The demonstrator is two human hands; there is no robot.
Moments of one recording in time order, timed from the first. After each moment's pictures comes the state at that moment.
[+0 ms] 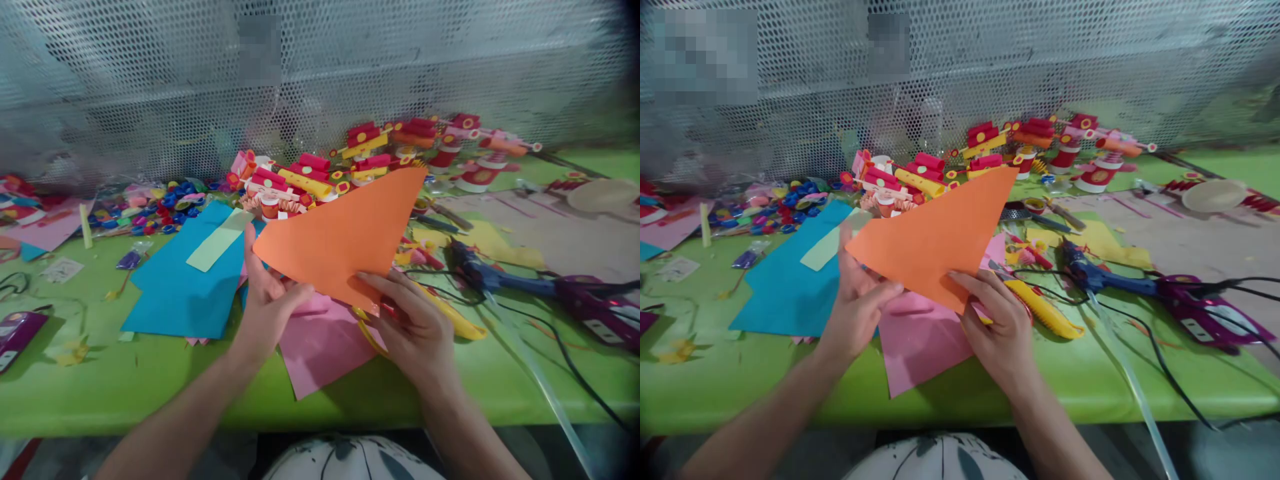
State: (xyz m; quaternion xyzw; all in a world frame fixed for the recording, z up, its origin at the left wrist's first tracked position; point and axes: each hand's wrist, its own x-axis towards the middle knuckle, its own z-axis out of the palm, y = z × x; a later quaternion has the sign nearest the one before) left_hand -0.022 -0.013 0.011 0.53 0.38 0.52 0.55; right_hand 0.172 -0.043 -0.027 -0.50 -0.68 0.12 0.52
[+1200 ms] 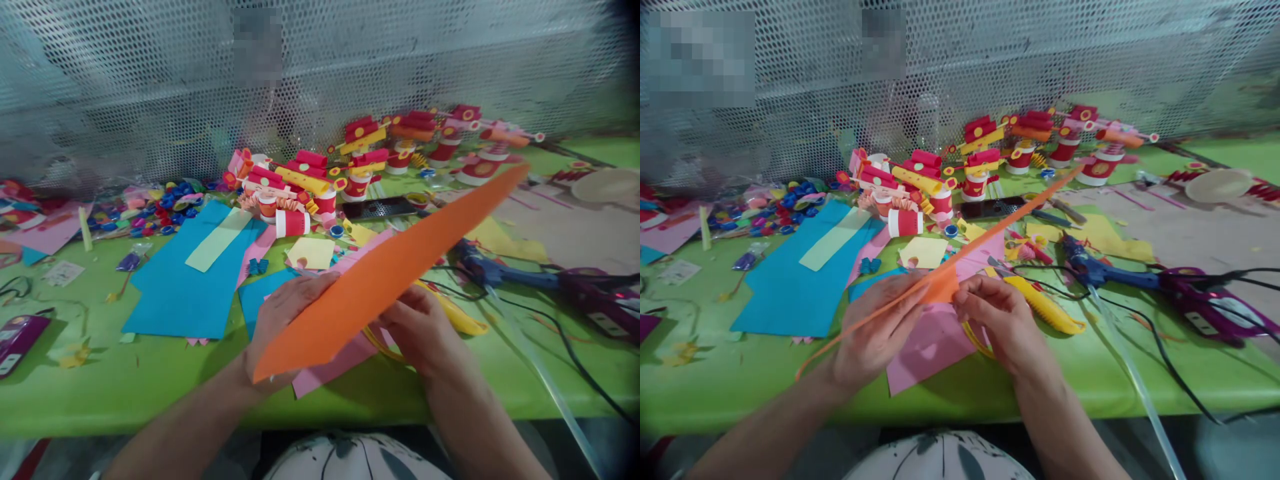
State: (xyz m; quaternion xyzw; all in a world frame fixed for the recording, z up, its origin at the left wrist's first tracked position) left_hand -0.032 -0.022 -0.020 0.79 0.34 0.43 0.26; right_hand 0.182 -0.036 -0.031 -0.45 -0.38 0.60 0.54
